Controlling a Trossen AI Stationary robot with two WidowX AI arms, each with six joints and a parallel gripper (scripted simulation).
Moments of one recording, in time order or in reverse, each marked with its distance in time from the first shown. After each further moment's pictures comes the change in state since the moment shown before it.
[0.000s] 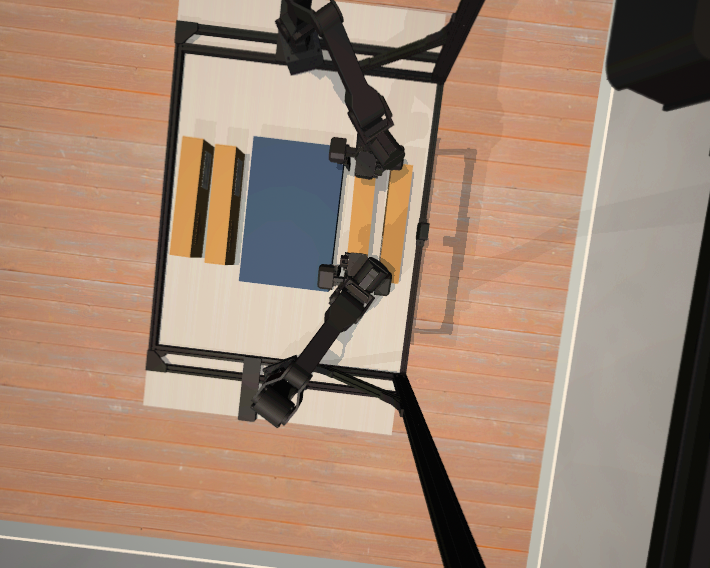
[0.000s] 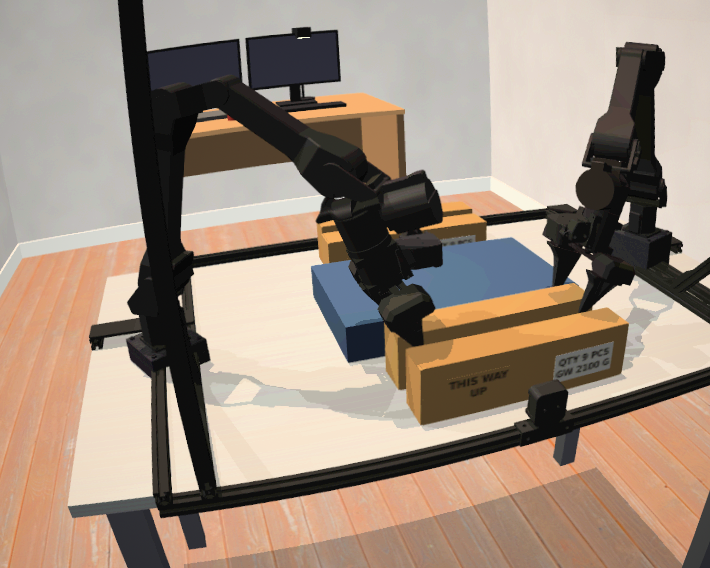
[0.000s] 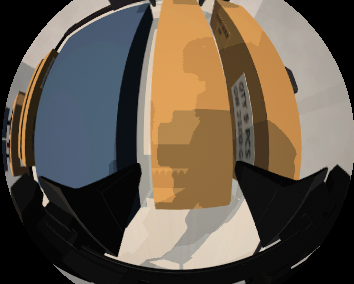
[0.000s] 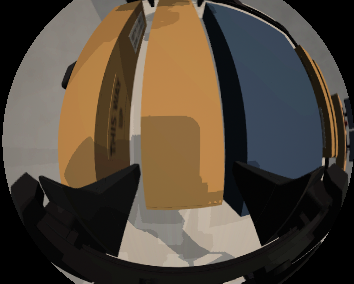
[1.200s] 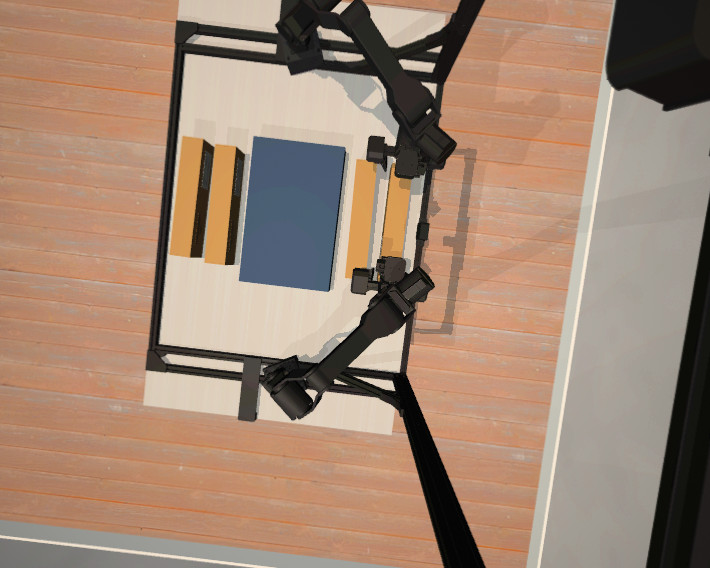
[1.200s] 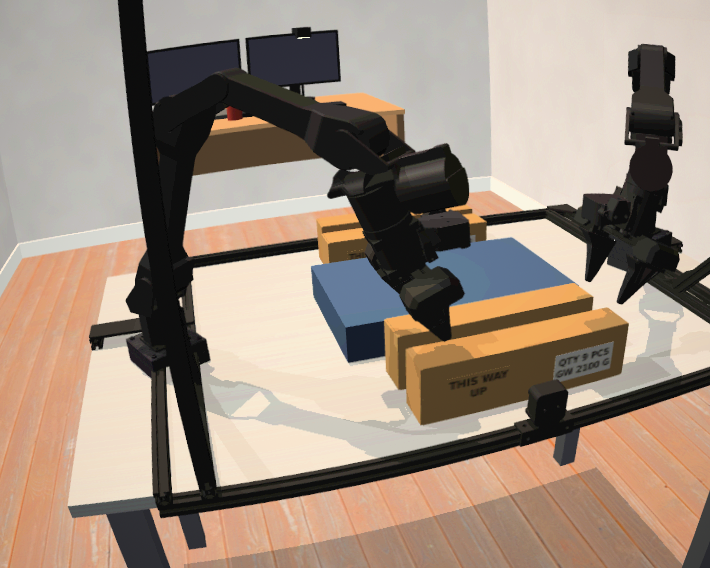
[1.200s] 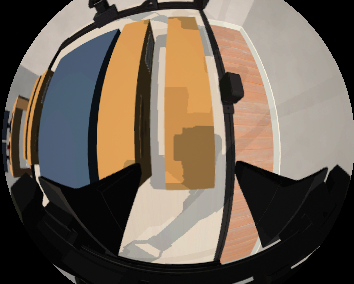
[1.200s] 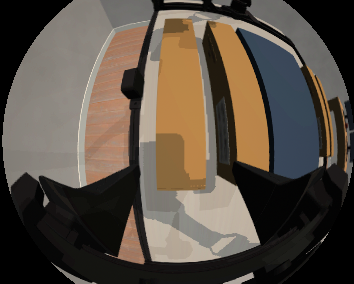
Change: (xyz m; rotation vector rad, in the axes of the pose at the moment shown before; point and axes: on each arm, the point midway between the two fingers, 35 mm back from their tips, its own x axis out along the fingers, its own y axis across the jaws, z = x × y) left arm -0.052 -0.087 0.022 0.004 -0.025 -0.019; right arm -0.055 0.094 0.023 0.002 -0.026 0.024
